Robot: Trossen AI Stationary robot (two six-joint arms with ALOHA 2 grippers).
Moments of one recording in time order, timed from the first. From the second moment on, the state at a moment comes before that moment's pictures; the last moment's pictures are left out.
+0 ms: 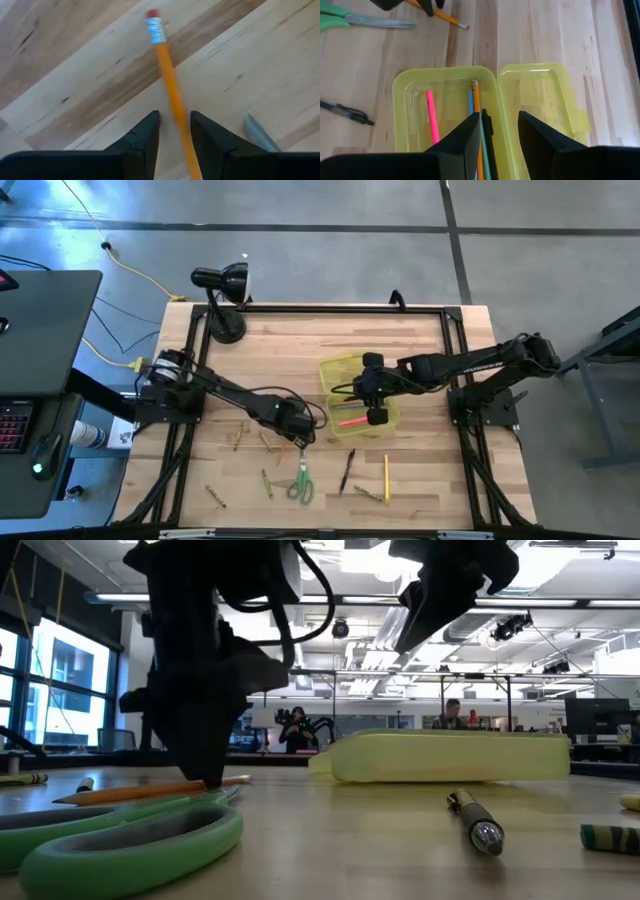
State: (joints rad) left arm -0.26 1.88 1.16 -0.69 -0.13 -1.19; right arm 0.10 1.43 1.10 -0.61 0.19 -0.05
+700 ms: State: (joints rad) left arm -0.25 1.91 1.27 -0.84 -0.16 -1.11; right arm 0.10 1.39 1.10 -0.75 0.18 -0.08
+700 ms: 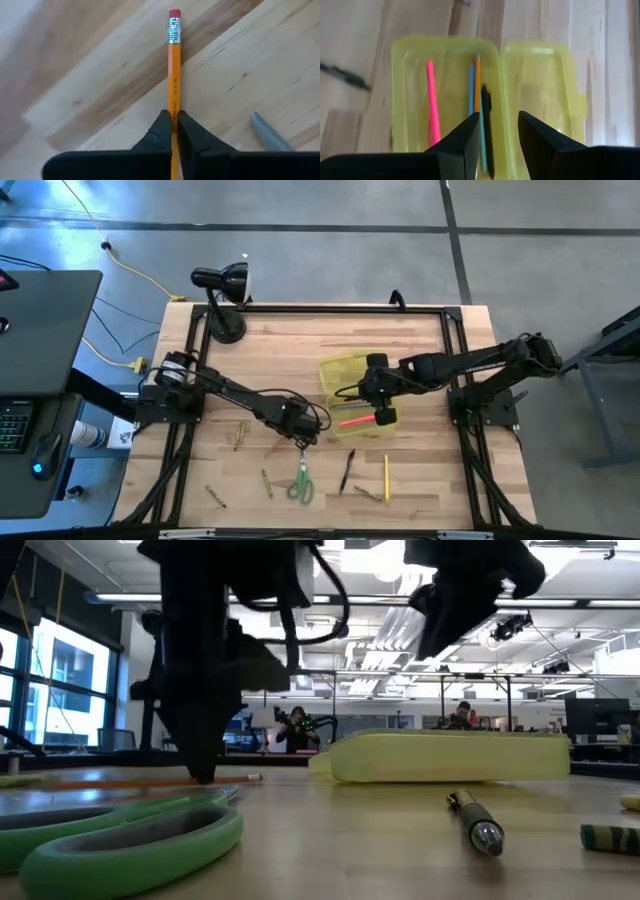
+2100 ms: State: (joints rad) left arm -0.22 1.91 1.41 -0.91 -0.32 -0.83; right arm 0.34 1.11 1.10 -0.88 0.31 0.18
